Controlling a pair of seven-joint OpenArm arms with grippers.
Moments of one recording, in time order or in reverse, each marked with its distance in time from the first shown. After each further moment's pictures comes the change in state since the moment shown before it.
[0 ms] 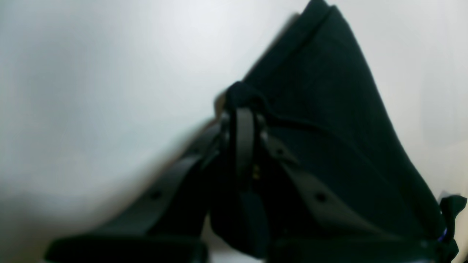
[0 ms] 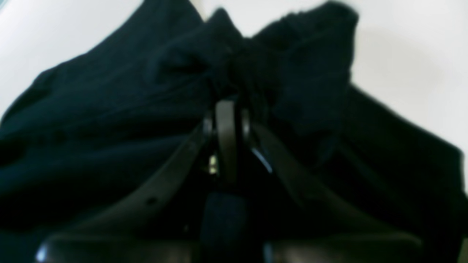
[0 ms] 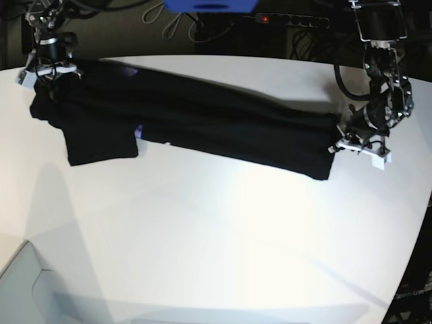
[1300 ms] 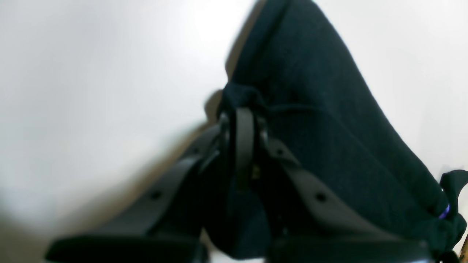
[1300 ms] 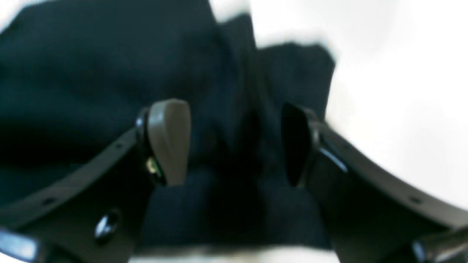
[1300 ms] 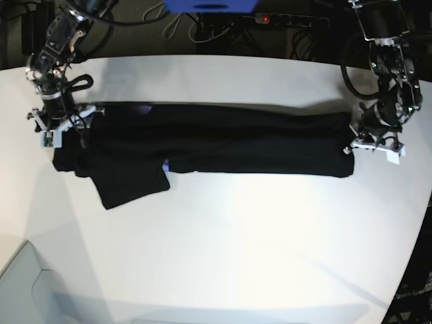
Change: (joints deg) left arm 0.5 1.5 -6.8 0.2 0.3 0.2 0.4; right arm 11.2 0.5 -10.0 8.4 -28.0 0.4 -1.6
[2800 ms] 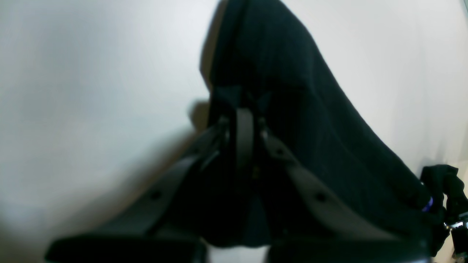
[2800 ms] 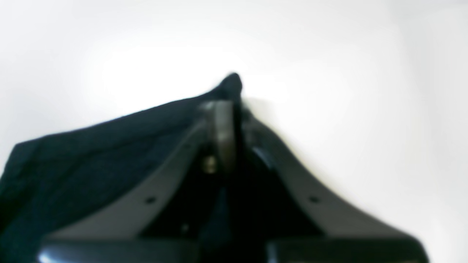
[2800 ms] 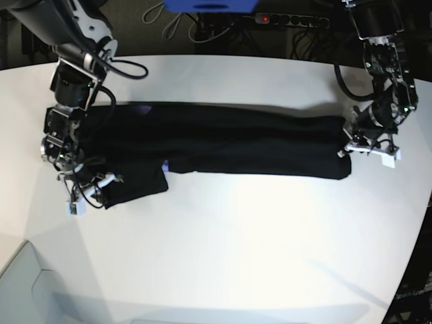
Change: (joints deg) left arm 0.1 1.7 0.2 3.1 0.0 0.0 0.5; right arm 28.5 10.0 -10.9 -41.3 1.0 -5.0 -0.8
